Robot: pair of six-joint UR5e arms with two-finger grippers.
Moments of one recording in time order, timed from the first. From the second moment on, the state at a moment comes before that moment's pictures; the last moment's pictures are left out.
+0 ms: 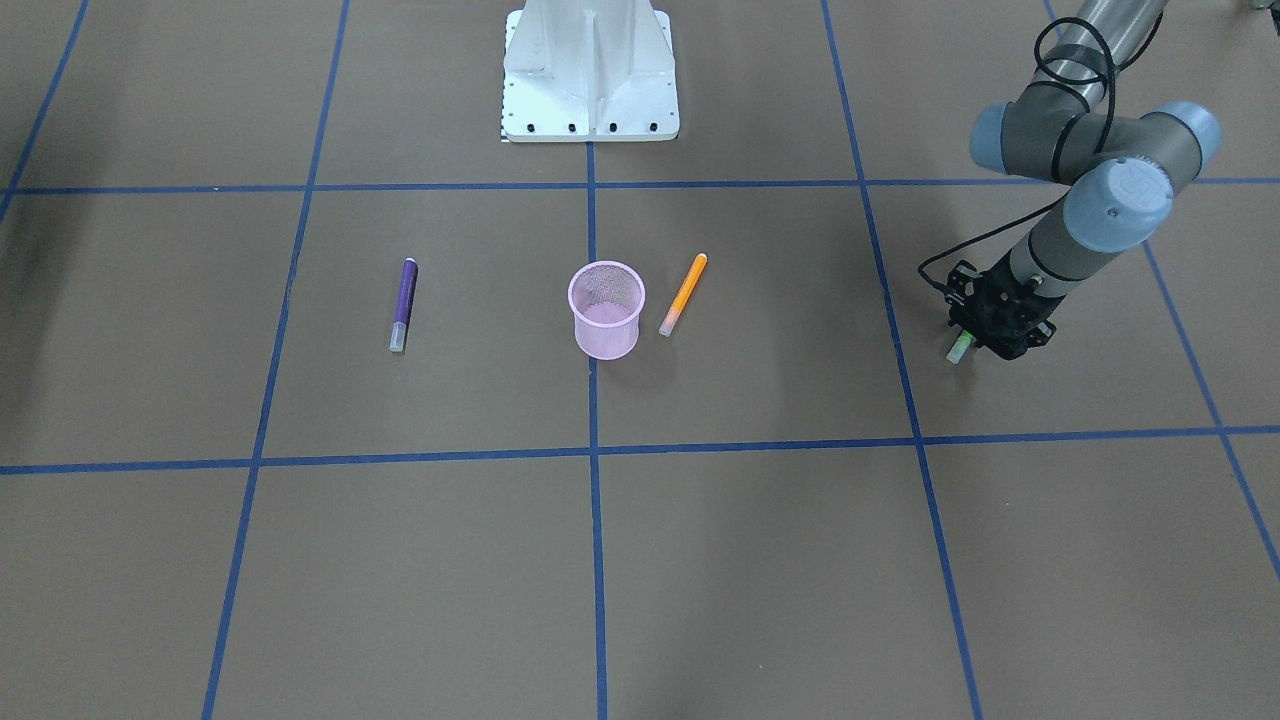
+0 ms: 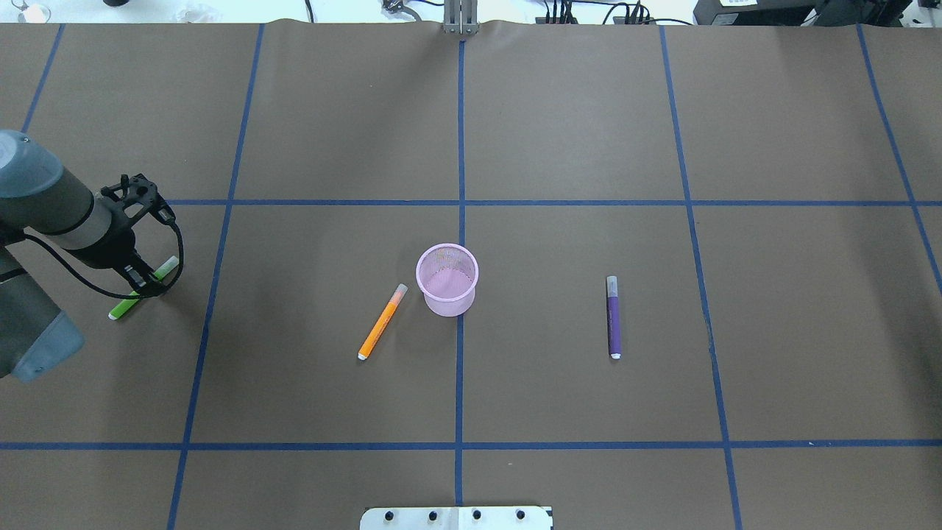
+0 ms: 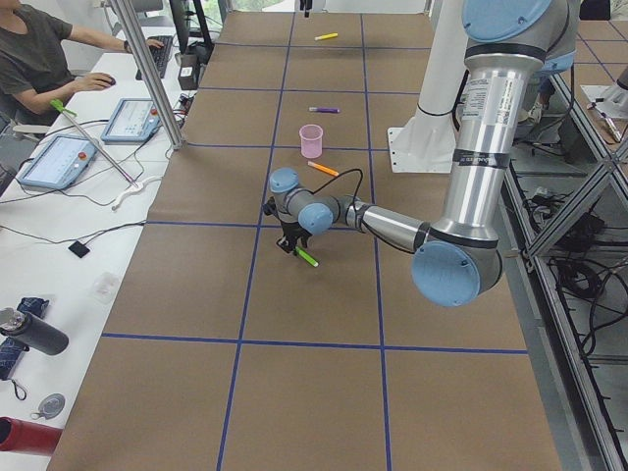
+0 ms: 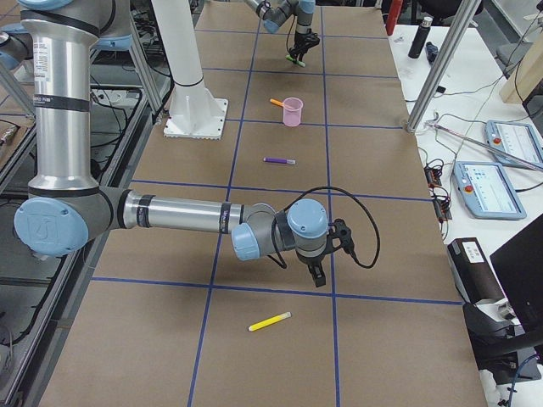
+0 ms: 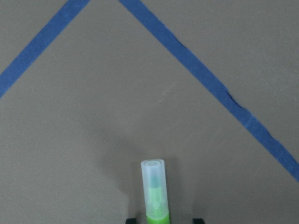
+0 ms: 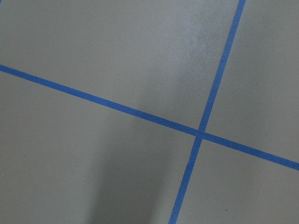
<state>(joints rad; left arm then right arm) -0.85 -1.72 -1.62 -1.89 -2.17 -0.05 1.51 -1.63 1.57 -1.21 2.42 -0.06</state>
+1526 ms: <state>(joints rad) -0.94 -1.88 -1.76 -1.89 -2.15 -0.20 1.51 -1.63 1.57 -1.21 2.43 -0.06</state>
